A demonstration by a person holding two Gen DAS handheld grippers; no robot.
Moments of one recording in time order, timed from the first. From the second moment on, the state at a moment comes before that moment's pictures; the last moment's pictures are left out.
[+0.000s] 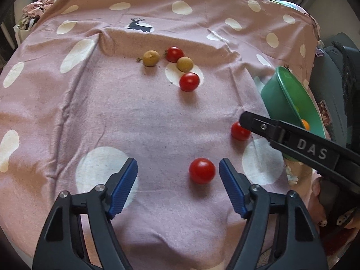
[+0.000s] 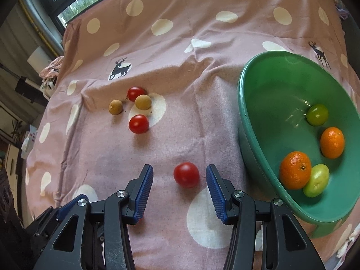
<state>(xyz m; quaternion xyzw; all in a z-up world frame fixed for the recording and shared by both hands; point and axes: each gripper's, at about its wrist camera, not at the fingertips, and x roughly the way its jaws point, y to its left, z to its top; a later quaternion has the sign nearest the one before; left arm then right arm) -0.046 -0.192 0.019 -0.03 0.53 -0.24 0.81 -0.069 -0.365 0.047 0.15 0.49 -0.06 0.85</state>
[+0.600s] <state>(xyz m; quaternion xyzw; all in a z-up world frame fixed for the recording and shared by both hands) -0.049 -0.212 0.004 -0.01 0.55 -0.25 0.80 -0.057 -0.367 0.029 0.15 0.51 -0.08 0.84</state>
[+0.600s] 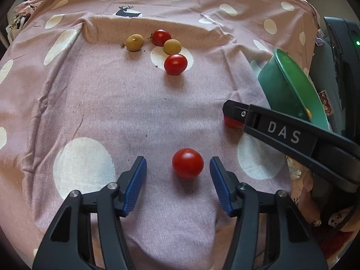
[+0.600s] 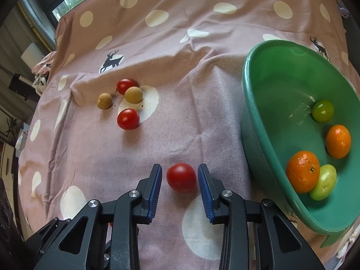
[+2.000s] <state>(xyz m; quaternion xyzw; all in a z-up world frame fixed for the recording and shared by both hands) -0.054 -0.206 0.027 -0.04 0.50 -0.25 0.83 -0.064 -0.361 0.042 0.15 0.49 -0.06 0.86</state>
